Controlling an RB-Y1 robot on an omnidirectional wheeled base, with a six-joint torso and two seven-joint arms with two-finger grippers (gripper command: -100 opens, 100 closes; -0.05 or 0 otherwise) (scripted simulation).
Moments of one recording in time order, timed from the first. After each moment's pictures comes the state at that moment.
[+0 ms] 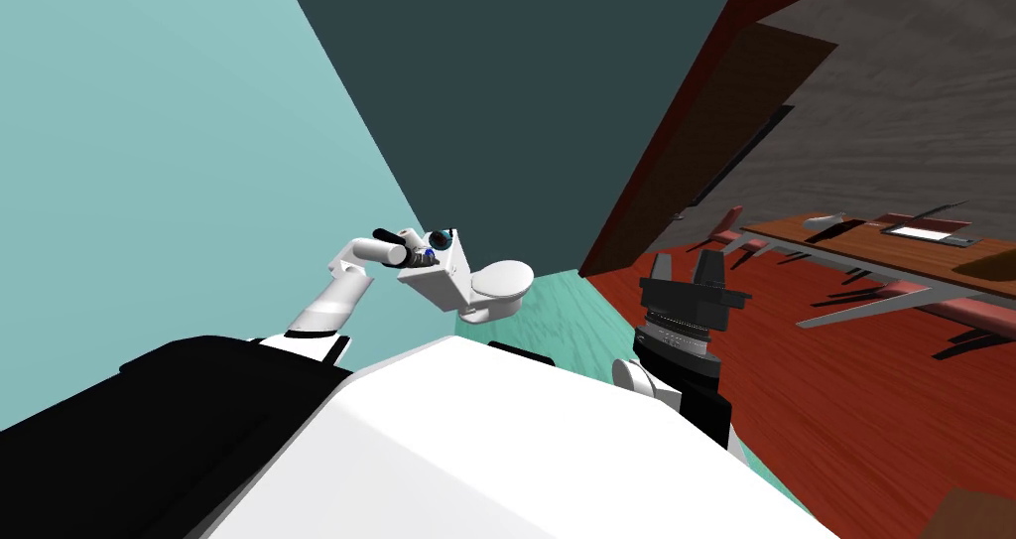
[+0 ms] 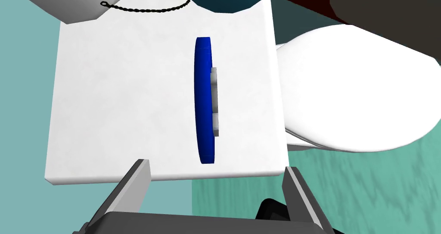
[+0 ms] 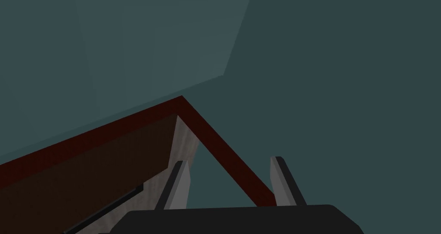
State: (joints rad) left arm 0.04 0.91 0.37 -1.78 0.72 1.33 1.86; right arm 0.52 -0.02 0.03 -2.36 0.00 -0.50 -0.12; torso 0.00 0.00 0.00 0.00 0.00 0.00
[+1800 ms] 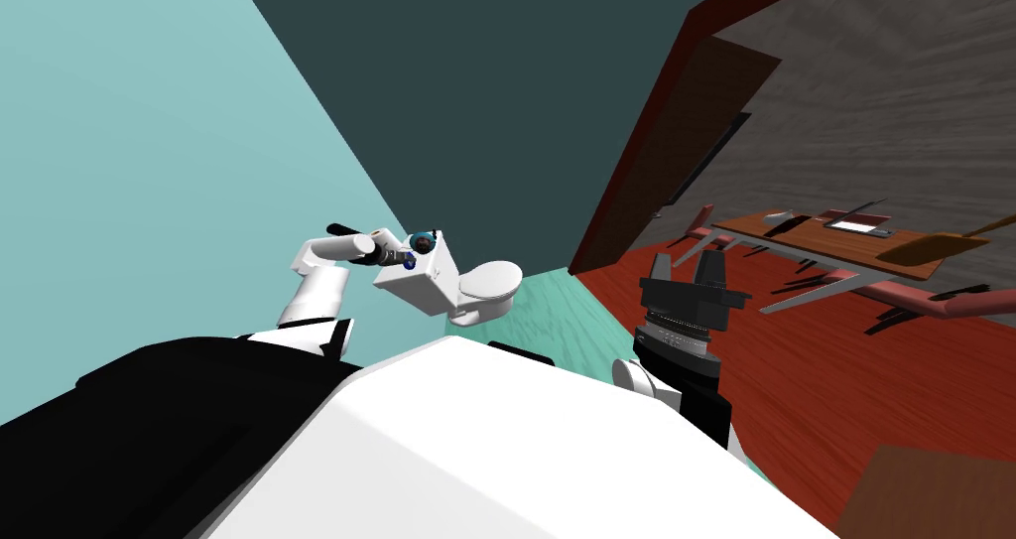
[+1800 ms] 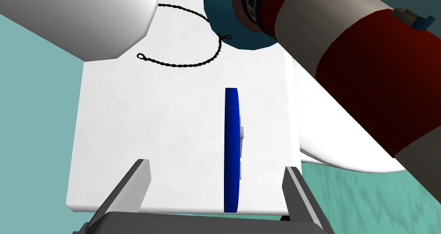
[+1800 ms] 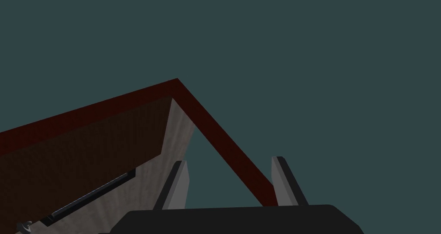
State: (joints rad) left arm -0.06 0.92 0.62 -1.41 0.73 1.32 1.52; right arm 0.52 -0.02 0.03 -2.36 0.00 -0.50 -0.12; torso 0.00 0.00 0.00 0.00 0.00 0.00
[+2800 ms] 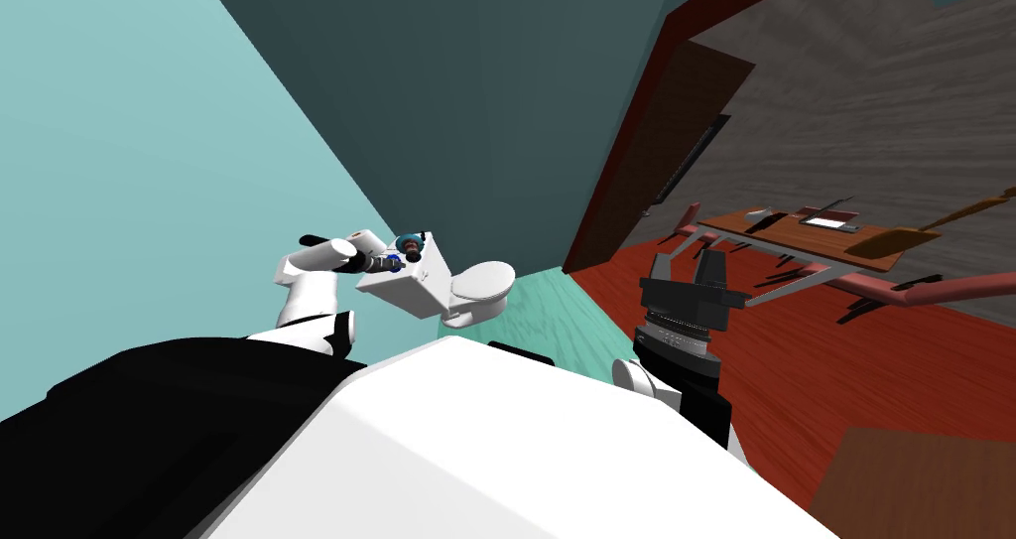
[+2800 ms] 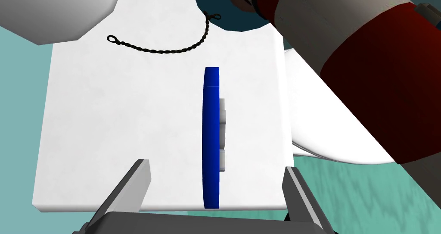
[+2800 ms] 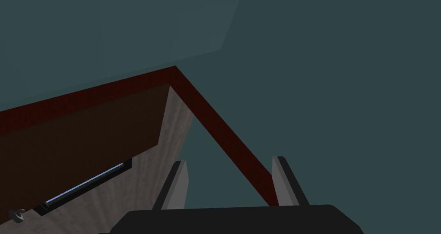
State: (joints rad) left arm -0.12 0.91 0.79 -1.16 0.72 1.29 1.24; right arm 0.52 -0.02 0.03 -2.36 0.00 -0.50 -0.12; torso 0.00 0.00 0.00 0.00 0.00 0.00
